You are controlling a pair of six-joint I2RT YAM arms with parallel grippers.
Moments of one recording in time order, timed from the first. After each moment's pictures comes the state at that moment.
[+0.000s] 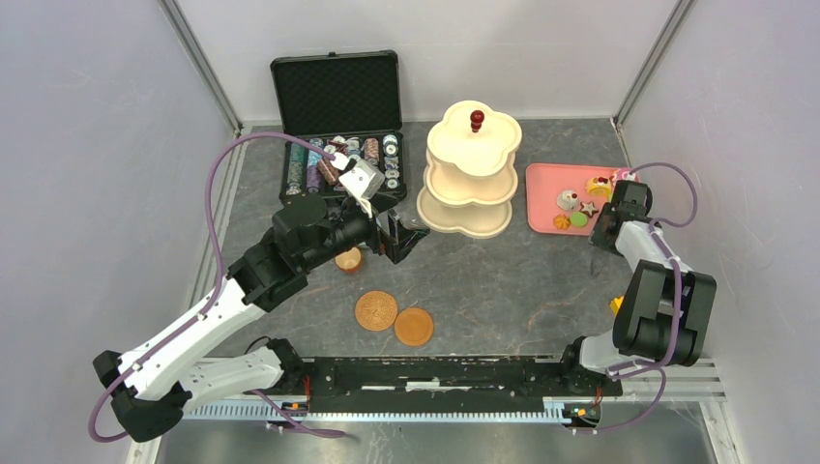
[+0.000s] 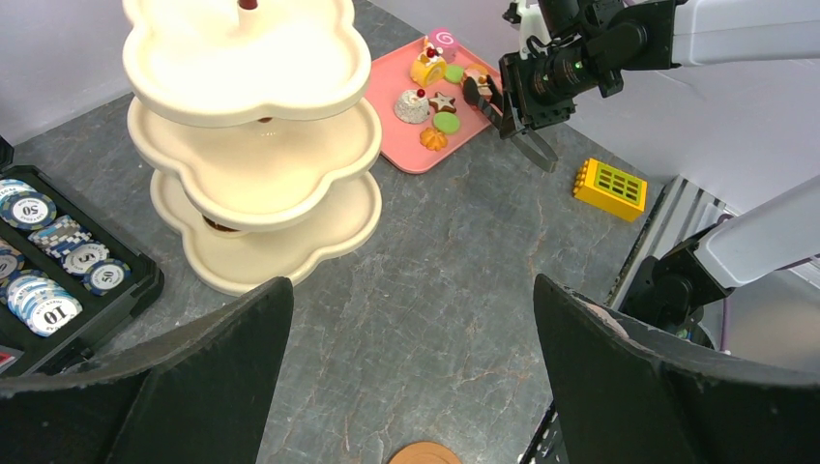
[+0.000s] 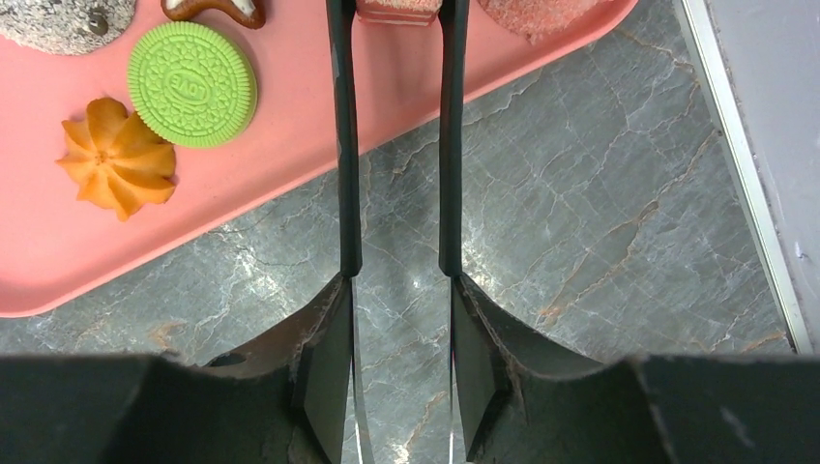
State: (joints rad) left arm -0.86 0.94 1.06 -0.23 0.08 -0.16; right arm -0.30 1.46 0.83 -0.35 0.20 0.16
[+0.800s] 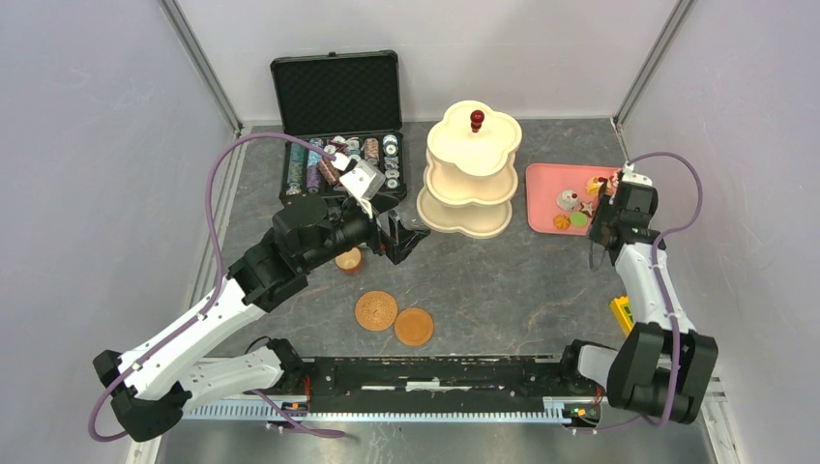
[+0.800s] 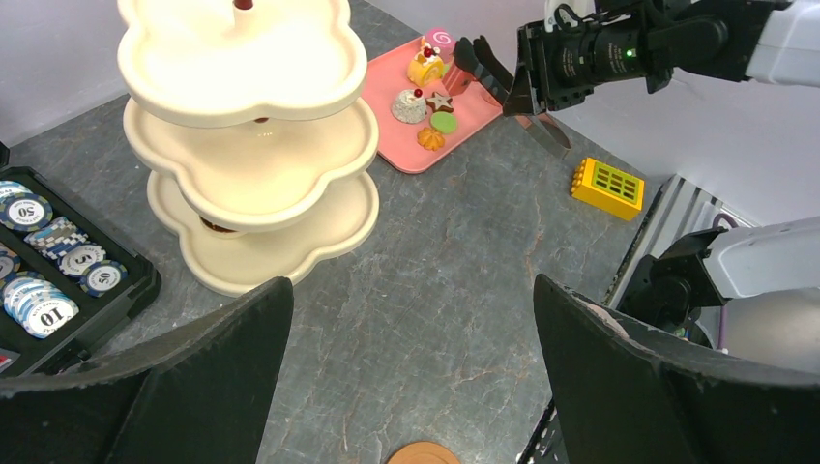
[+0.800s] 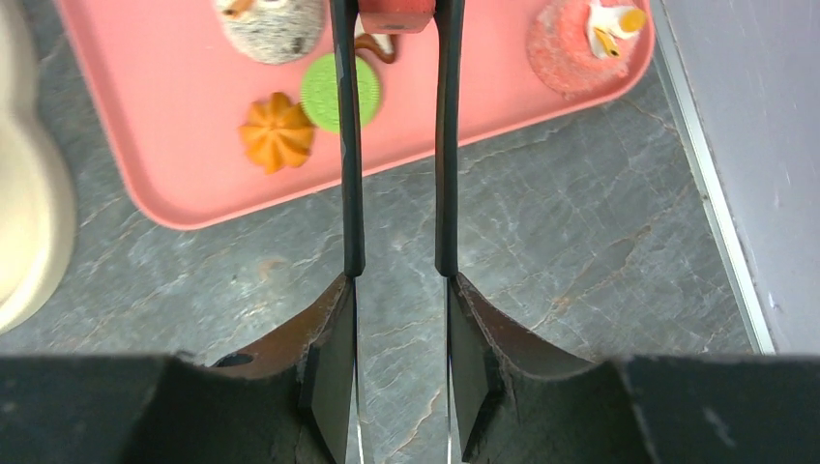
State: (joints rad) left arm -0.86 0.94 1.06 -0.23 0.08 -0.16; right arm -0.25 1.20 0.79 -0.38 0.13 0.11
